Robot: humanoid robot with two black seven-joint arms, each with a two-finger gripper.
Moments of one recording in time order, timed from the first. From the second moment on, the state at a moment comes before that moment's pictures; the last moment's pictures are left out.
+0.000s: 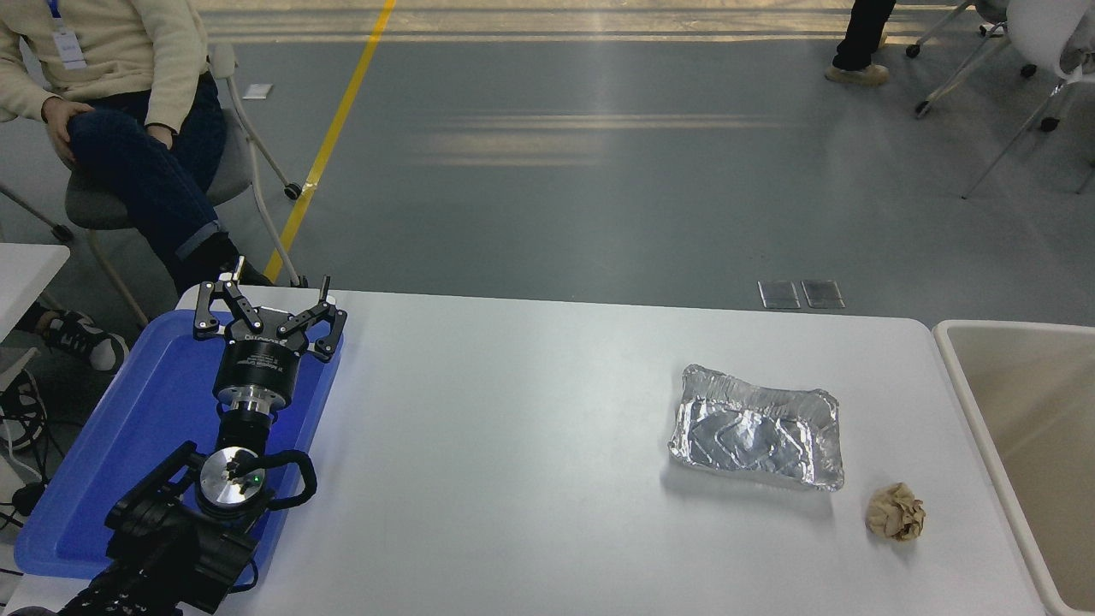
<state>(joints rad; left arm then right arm) -0.50 0.11 -1.16 -0.54 -0.09 -0.64 -0.35 0.99 -0.70 -1.10 0.17 -0.61 0.51 0.32</state>
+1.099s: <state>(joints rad) -0.50 0.11 -1.16 -0.54 -0.09 -0.64 -0.36 0.89 -0.59 -1.01 0.11 -0.49 0.37 0.31</state>
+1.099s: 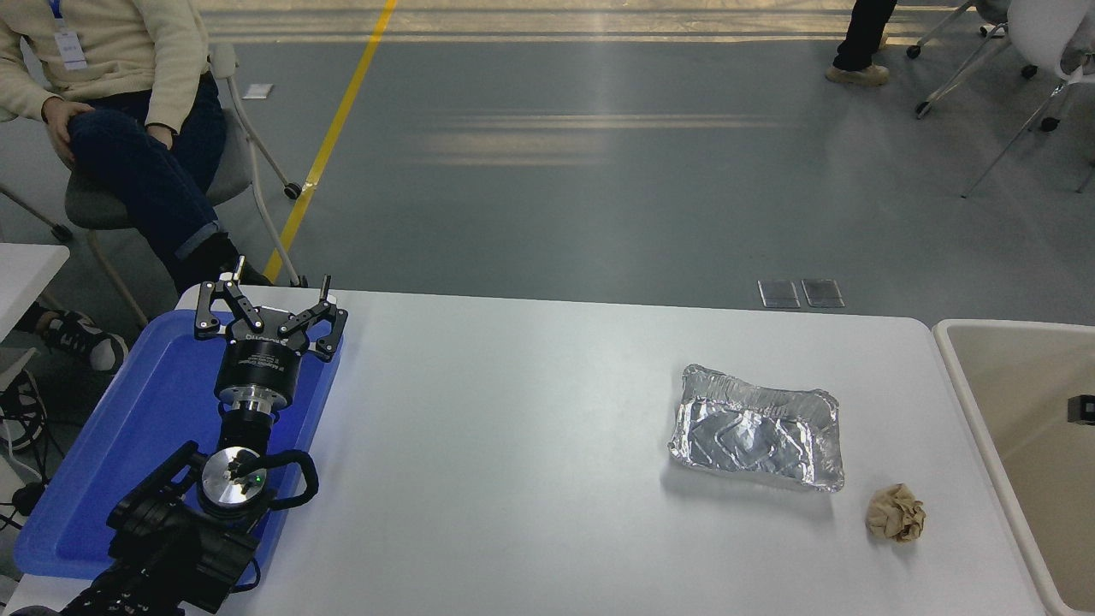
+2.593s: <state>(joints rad) -0.50 0.11 -1.16 -0.54 -0.09 -0.64 -0.36 1.70 -0.66 -1.22 1.10 -0.56 0.17 0.25</state>
